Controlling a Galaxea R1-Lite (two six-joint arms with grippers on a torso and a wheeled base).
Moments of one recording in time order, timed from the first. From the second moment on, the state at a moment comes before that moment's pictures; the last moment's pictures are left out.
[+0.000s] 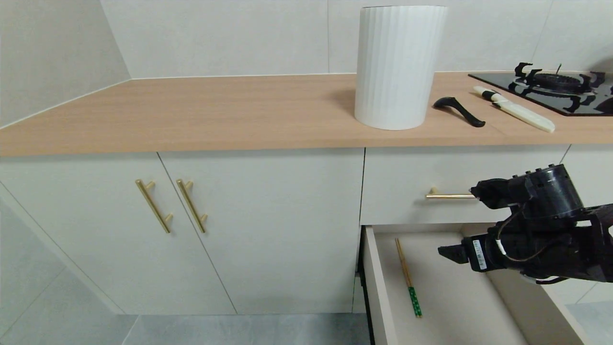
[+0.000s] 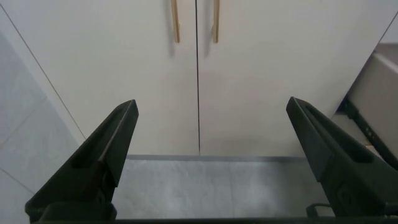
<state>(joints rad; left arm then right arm) 0.01 0.00 0.00 0.00 0.02 0.00 0.40 1.60 -0.78 -0.09 -0.18 0.13</state>
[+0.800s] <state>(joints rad) 0.01 0.00 0.00 0.00 0.02 0.00 0.40 1.58 -0.76 -0.09 -0.18 0.11</state>
